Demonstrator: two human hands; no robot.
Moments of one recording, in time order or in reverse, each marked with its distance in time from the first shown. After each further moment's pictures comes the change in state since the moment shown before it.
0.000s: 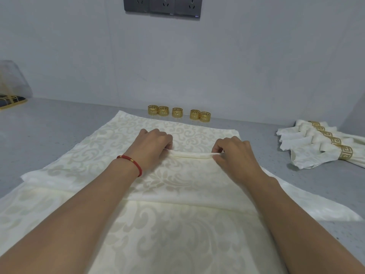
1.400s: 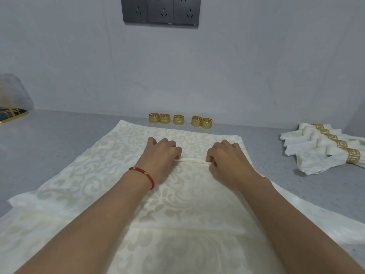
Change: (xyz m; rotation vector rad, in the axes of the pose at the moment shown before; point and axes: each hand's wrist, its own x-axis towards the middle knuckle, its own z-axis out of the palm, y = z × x) left_hand 0.012 0.003 0.024 0.045 0.014 0.016; right_hand 0.021 -0.010 0.022 -0.131 -0.063 -0.120
